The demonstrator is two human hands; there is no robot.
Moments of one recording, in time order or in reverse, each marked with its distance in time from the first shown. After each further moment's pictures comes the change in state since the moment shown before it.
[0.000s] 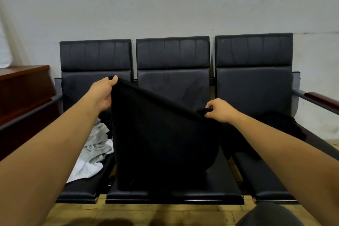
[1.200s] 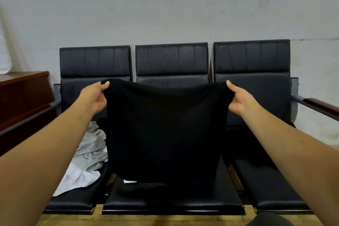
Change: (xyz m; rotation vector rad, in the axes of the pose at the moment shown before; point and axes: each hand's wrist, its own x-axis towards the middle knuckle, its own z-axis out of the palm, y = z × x) left_hand 0.026 0.003 -0.019 -0.249 -0.039 0.018; right_hand 0.015 0.016 -0.054 1.585 0.208 0.291
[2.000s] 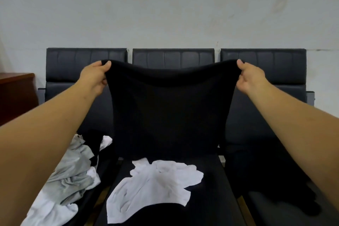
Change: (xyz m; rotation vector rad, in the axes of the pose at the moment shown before) left_hand 0.127 0.026 0.052 0.221 0.121 0.243; right_hand 0.126 -0.077 0.060 -0.033 0.065 -0.306
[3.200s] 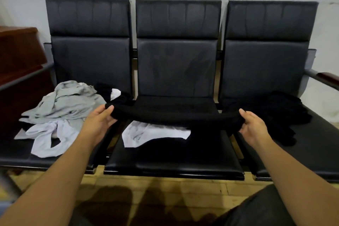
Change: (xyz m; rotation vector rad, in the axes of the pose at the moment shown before) left_hand -0.230 -0.175 -0.129 -0.039 -0.172 -0.239; right_hand -0.195 0.176 -0.196 -0.192 0.060 0.247
